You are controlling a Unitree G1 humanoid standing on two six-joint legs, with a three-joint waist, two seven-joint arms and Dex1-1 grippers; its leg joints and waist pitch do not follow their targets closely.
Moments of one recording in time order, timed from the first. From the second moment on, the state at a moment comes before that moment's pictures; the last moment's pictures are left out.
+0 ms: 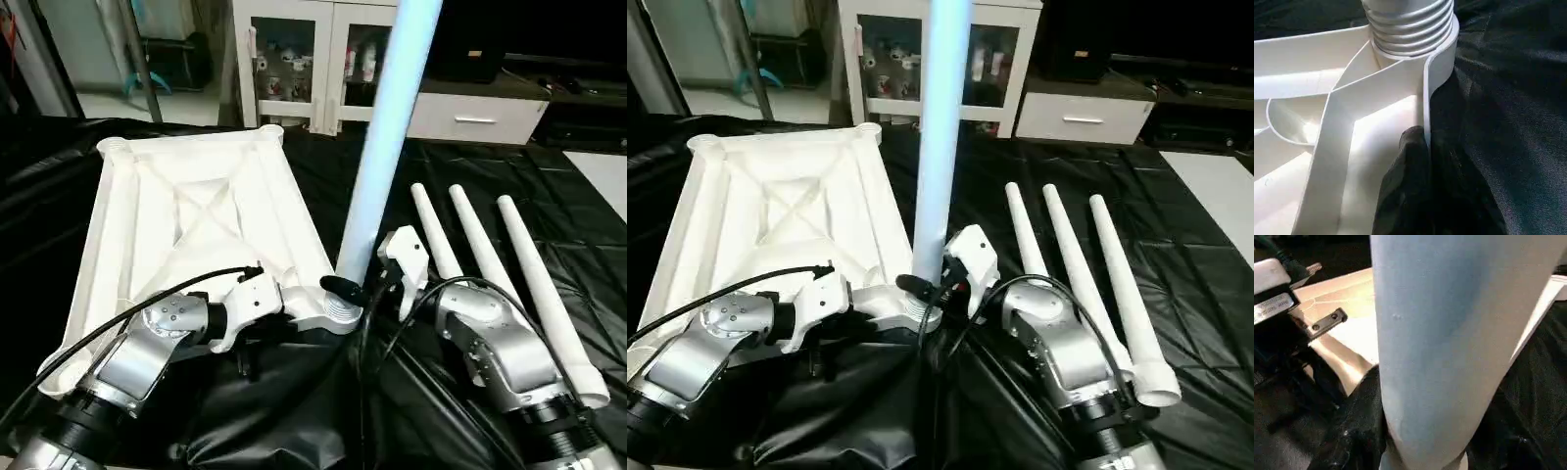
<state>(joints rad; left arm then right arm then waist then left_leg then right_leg) -0.31 0.52 -0.35 0.16 0.02 0.19 -0.98 -0.31 -0.27 0.22 0.12 0.25 0.34 0.75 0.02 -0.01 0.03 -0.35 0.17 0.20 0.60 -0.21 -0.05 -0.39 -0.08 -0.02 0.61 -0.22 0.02</state>
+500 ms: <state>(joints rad) -0.31 0.52 -0.35 0.16 0.03 0.21 -0.96 -0.32 -0.23 0.20 0.17 0.24 0.28 0.71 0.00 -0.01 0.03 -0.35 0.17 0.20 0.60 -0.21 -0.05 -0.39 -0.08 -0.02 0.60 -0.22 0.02</state>
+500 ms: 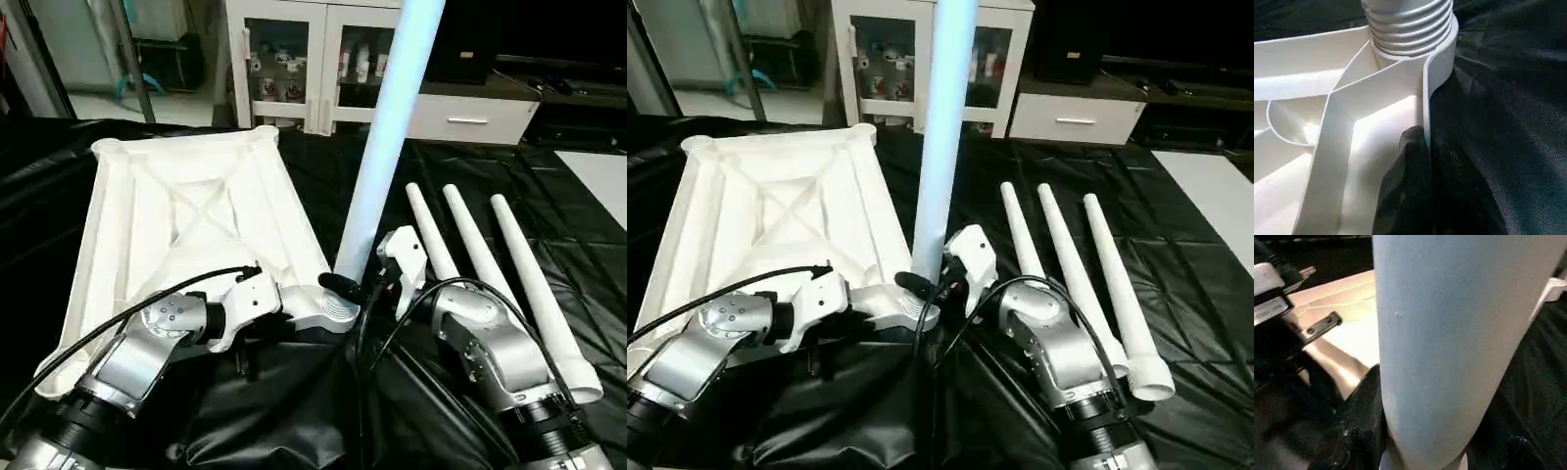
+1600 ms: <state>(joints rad) -0.48 0.05 -0.25 0.23 0.13 0.68 -0.35 -0.79 0.03 0.09 0.89 0.11 0.01 0.09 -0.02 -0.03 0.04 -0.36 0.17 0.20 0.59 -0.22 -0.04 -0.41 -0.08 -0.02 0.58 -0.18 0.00</state>
